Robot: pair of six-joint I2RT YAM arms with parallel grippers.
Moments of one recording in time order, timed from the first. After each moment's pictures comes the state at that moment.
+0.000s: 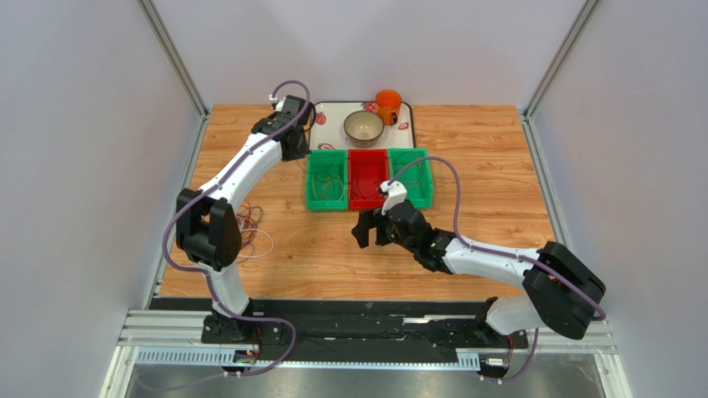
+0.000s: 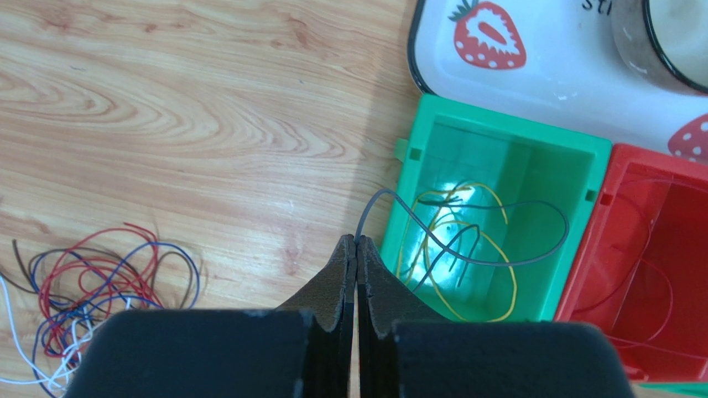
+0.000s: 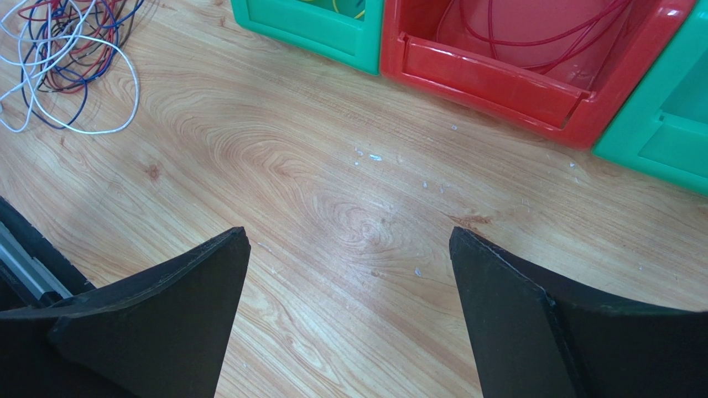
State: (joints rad) left arm -0.37 1.81 1.64 -0.76 -0.36 -0.50; right arm 0.89 1.36 0.63 0.24 0.14 0.48
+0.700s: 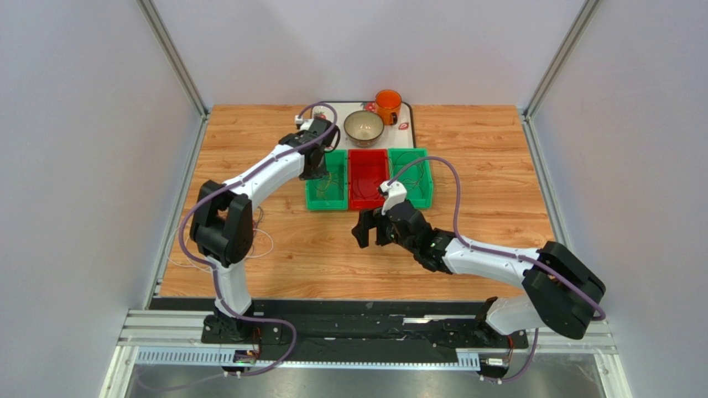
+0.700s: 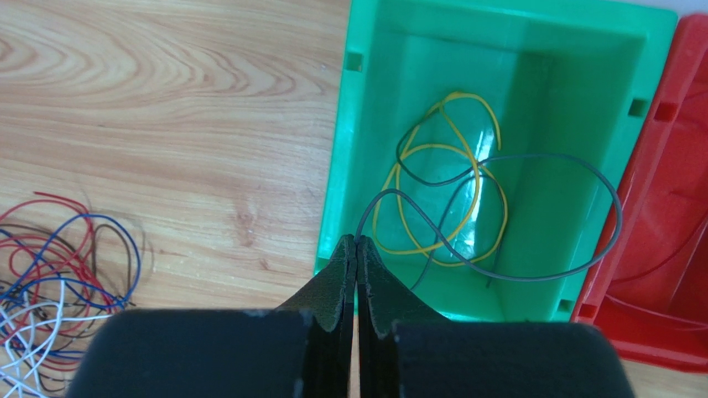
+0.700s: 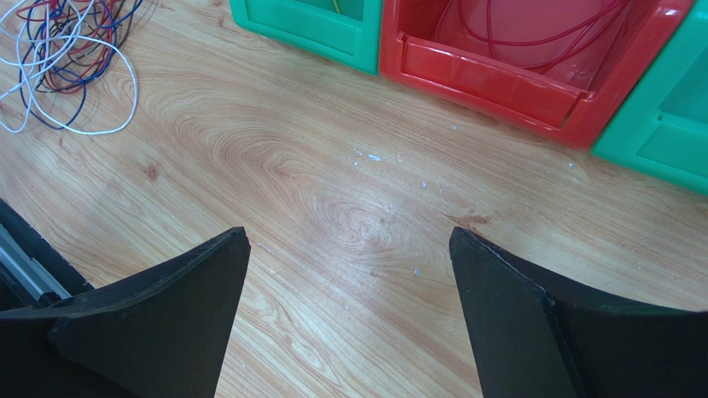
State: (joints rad) left arm -0.49 1.87 1.54 -0.72 -0.41 -0.55; right arm 0.89 1.36 0.63 0.24 0.15 0.48
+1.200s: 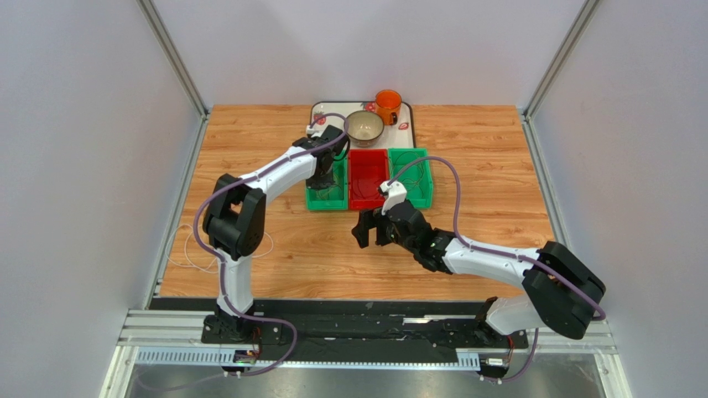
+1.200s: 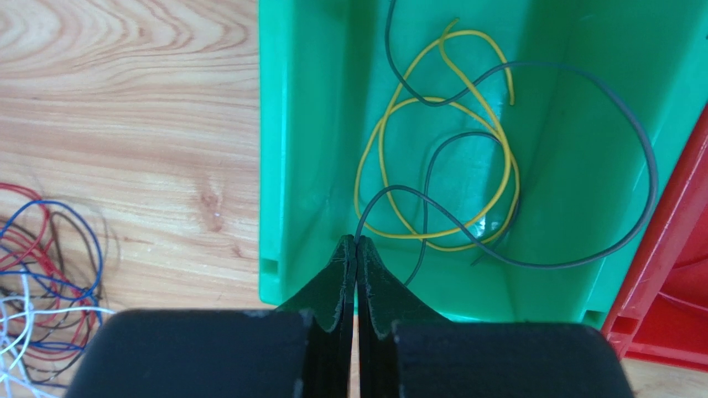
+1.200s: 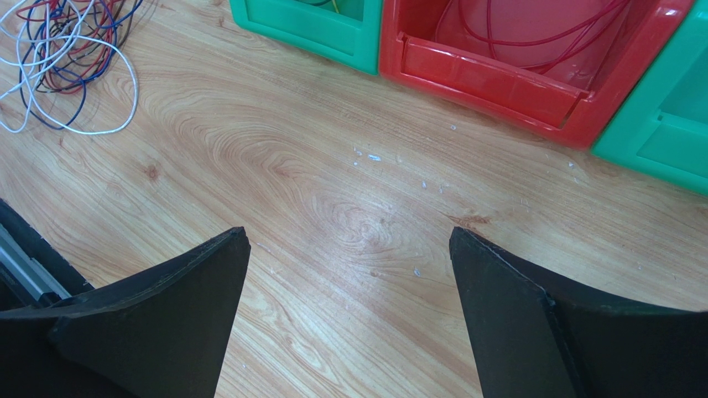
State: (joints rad) left arm -0.54 1.97 1.56 -0.77 -0.39 -0.55; right arm 0.89 1.36 0.63 0.24 0.15 0.48
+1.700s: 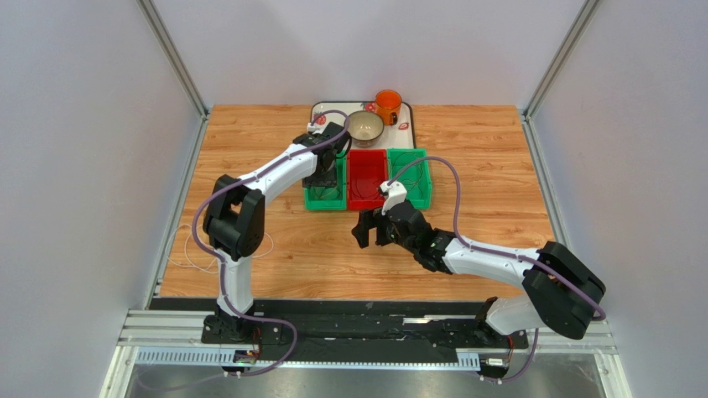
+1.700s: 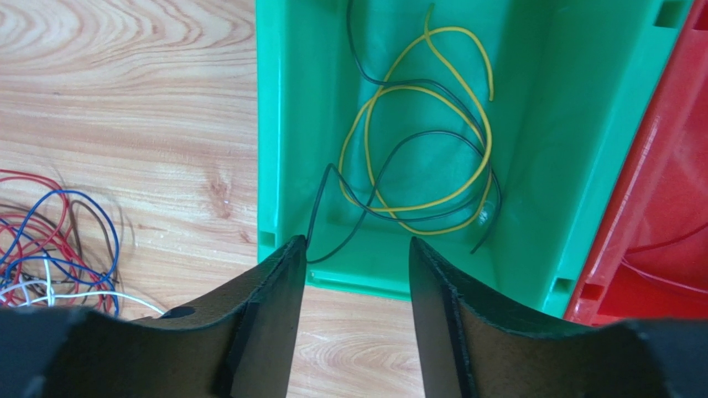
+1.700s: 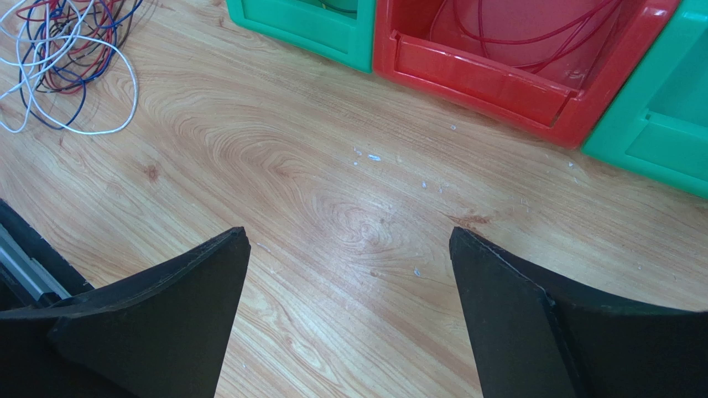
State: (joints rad) left arm -0.55 1.97 1.61 -0.85 -0.39 -0.56; right arm 0.89 1.36 0.63 0.24 0.15 0.48
